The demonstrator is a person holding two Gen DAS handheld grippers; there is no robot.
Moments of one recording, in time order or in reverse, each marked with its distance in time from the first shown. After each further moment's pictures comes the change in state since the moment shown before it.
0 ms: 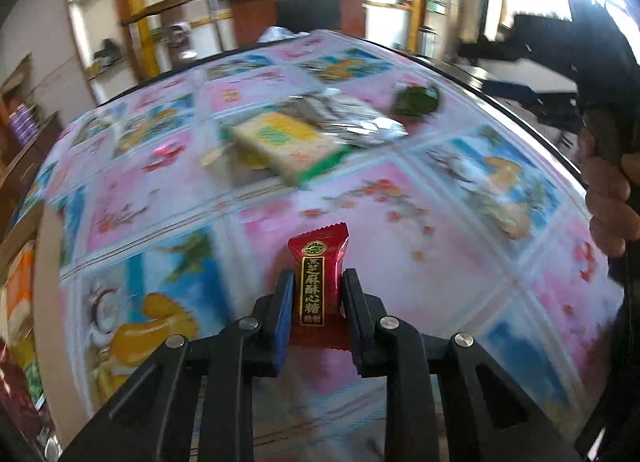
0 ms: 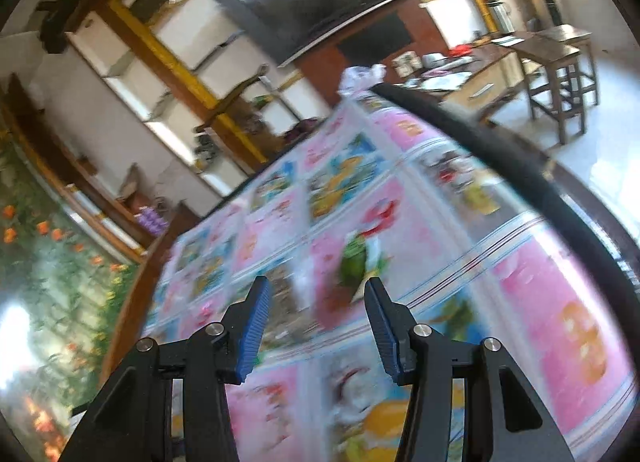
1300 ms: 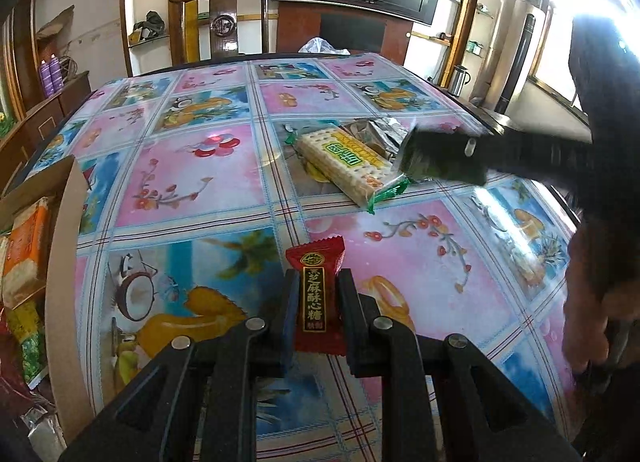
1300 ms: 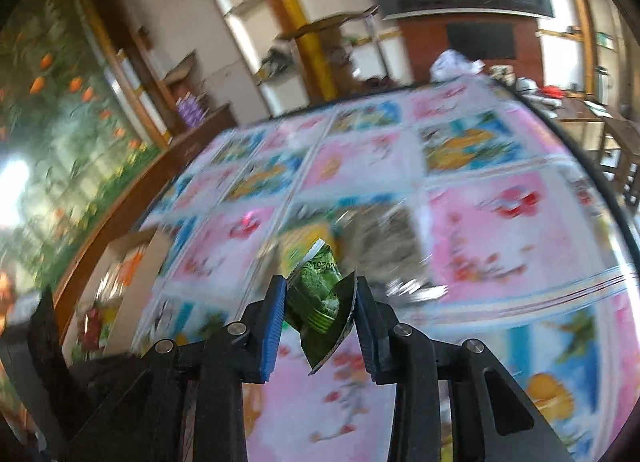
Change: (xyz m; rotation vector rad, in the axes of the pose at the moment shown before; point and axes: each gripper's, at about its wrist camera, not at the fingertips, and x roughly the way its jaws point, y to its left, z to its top) left arm -0.008 0.038 -0.002 -0.175 -0.050 -0.017; right arm 0.051 0.113 -0.077 -0.458 0.234 0.105
